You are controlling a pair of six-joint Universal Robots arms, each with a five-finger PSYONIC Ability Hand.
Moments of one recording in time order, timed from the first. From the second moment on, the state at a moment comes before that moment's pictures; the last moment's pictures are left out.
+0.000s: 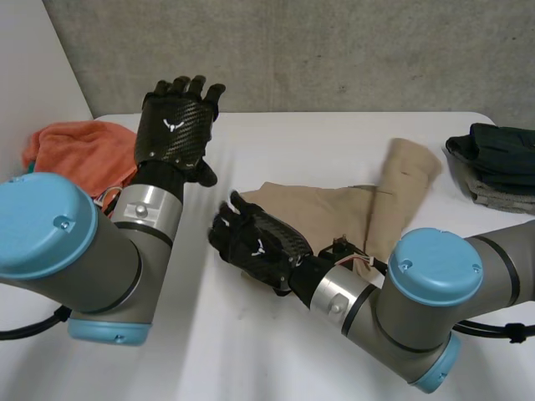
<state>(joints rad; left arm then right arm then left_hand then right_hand) 4.12 -1.87 -1.64 3.73 -1.71 3.45 2.22 -1.03 1.65 -0.56 0.99 2.22 0.19 0.21 0.22 0.20 0.05 0.45 0.45 0.47 0.47 0.29</state>
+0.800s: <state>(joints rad) 4.04 -1.94 -1.55 3.66 -1.71 3.42 1.34 -0.98 1.63 -0.23 0.91 2.41 0.19 0.21 0.22 0.20 0.05 0.44 0.42 0.43 0.43 0.27</state>
